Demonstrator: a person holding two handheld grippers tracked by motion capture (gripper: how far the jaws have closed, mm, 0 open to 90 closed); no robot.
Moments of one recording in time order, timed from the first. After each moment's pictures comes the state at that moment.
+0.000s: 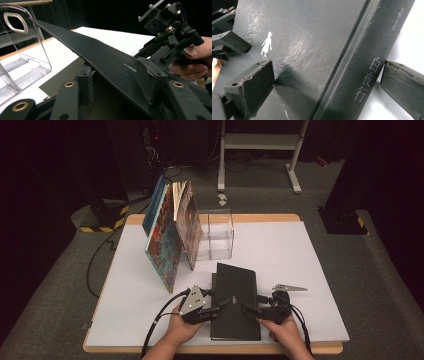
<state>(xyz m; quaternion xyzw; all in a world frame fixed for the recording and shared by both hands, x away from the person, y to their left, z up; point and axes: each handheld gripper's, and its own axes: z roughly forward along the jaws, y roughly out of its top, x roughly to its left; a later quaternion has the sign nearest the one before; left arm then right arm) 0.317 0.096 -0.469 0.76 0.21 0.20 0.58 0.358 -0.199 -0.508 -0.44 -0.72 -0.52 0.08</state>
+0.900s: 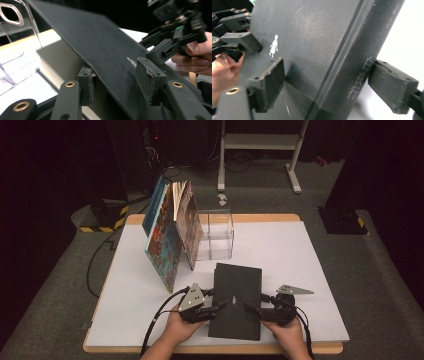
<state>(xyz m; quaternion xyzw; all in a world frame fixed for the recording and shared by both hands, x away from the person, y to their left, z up) 0.320 0.098 -0.461 0.77 0.24 0.17 0.57 0.341 -0.204 -0.486 -0.42 -0.74 -0.53 0.00</state>
